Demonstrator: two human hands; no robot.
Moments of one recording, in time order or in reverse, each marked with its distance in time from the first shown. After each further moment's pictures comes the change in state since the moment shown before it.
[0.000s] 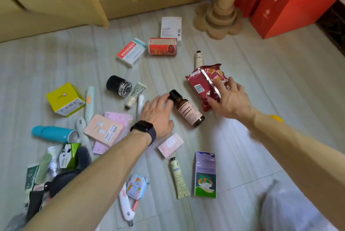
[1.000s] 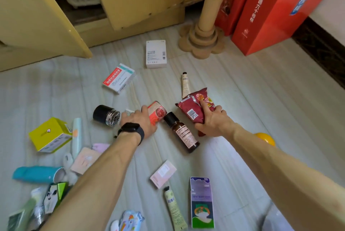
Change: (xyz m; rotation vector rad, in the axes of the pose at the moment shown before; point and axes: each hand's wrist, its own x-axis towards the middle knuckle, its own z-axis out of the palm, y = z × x) left_hand 0.071 -0.030 -0.028 0.152 -0.128 -0.263; right_hand 0.023 -0.009 -0.002 0.106 -0.239 0.122
